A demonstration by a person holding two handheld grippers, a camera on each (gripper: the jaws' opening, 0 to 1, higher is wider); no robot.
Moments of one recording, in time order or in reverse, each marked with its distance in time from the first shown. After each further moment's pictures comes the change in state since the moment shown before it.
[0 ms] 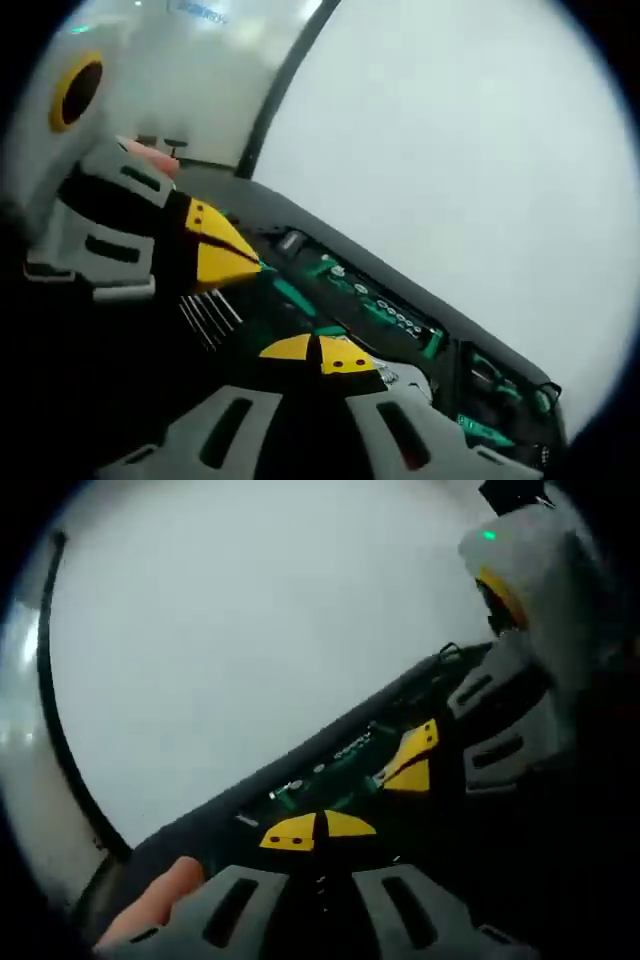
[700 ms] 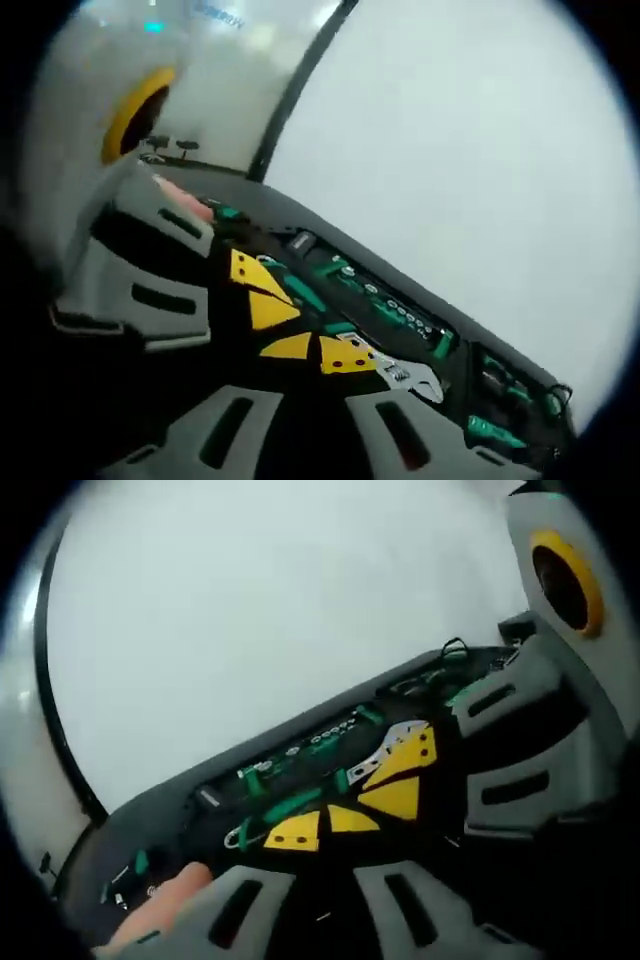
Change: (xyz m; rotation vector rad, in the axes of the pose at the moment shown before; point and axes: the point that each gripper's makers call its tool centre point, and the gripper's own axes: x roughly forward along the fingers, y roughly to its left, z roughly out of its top) left arm 0.018 -0.006 -0.025 -0.052 0.103 0.036; right arm 0.010 0.019 -0.006 0.097 -0.024 0.114
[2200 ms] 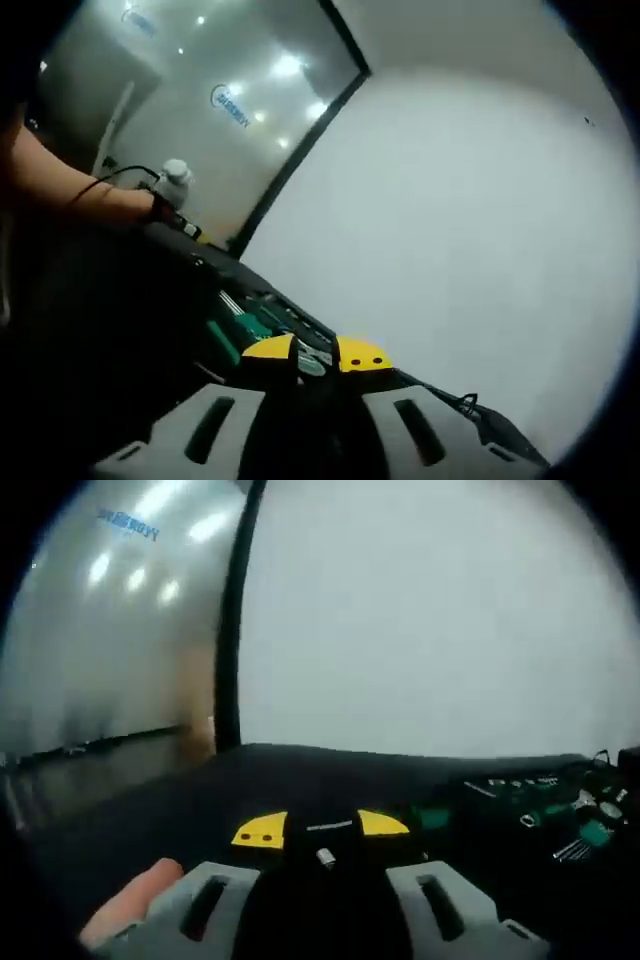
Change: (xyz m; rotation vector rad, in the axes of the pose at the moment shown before) left arm -0.086 0.246 -0.093 -0.571 -0.118 0.525; right arm -0.187 -0.029 0.002 -0.177 -0.450 -0.165
